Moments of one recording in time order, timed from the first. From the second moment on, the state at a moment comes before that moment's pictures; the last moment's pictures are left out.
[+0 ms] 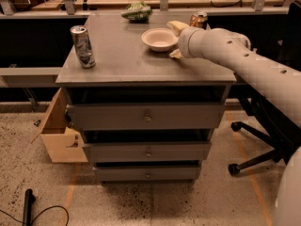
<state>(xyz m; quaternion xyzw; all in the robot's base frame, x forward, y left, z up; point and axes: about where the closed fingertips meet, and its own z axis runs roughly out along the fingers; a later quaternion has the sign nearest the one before) 0.829 -0.097 0.882 -0.69 0.44 -0.29 0.50</state>
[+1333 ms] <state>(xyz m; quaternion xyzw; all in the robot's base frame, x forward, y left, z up) 0.817 -0.030 0.916 -0.72 0.40 -0.22 0.52</state>
